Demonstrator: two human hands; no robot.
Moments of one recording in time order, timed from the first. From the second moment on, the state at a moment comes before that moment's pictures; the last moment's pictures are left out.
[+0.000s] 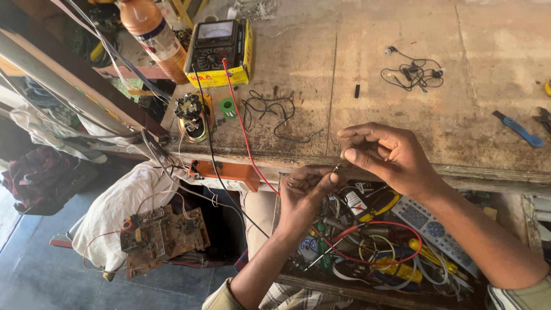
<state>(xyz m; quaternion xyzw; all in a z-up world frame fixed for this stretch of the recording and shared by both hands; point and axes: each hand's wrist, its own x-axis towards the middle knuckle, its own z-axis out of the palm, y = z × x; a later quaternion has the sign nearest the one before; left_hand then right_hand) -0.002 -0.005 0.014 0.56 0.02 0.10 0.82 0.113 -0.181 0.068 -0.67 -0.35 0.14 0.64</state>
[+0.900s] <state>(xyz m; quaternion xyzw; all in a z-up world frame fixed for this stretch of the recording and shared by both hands) -0.001 -0.005 0.014 0.57 0.04 0.09 0.81 0.105 -0.180 0.073 -0.70 -0.41 0.11 0.58</state>
